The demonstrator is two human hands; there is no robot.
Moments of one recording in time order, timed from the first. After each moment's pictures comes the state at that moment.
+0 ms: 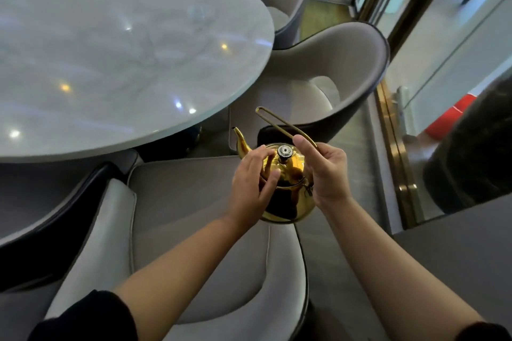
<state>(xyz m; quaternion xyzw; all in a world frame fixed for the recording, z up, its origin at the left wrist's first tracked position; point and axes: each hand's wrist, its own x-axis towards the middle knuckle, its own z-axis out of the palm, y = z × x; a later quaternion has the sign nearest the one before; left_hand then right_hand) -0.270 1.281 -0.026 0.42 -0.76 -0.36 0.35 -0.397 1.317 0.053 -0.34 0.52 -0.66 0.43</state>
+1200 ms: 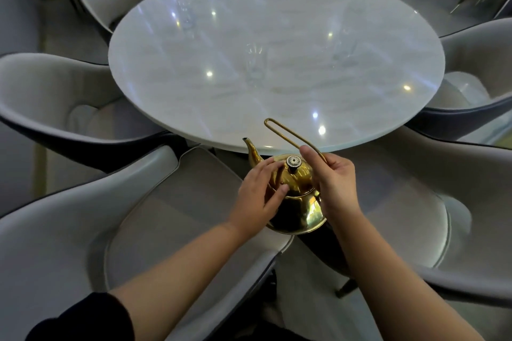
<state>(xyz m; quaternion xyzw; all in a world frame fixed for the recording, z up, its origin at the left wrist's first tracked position) -0.402 1.124 -0.024 0.70 -0.54 -0.23 0.40 -0.525 1.040 0.035 -0.51 0.34 -0.42 0.66</state>
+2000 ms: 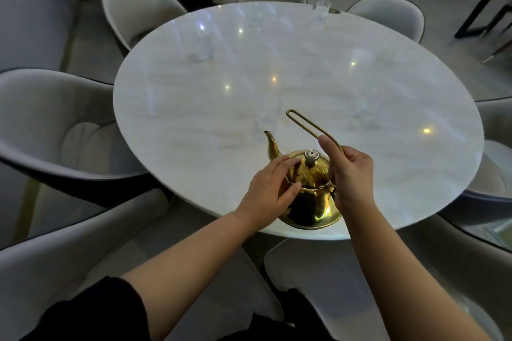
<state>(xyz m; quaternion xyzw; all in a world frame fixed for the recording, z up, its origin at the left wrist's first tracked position) -0.320 0.940 0.011 0.72 -0.55 -0.20 0.37 -0.432 0.847 0.072 -0.57 0.38 -0.41 0.60</state>
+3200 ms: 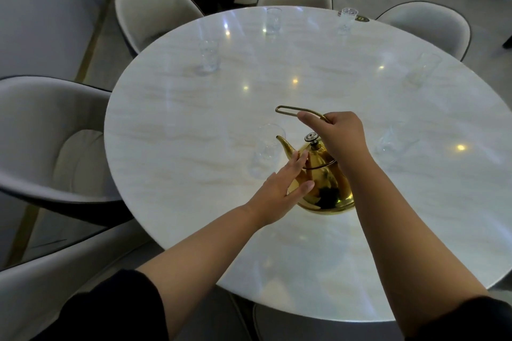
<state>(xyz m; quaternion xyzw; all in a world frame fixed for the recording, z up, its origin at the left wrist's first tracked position) -0.267 0.808 0.018 0.73 -0.50 -0.32 0.35 -0.323 0.680 0.099 -0.79 0.37 -0.24 0.42</state>
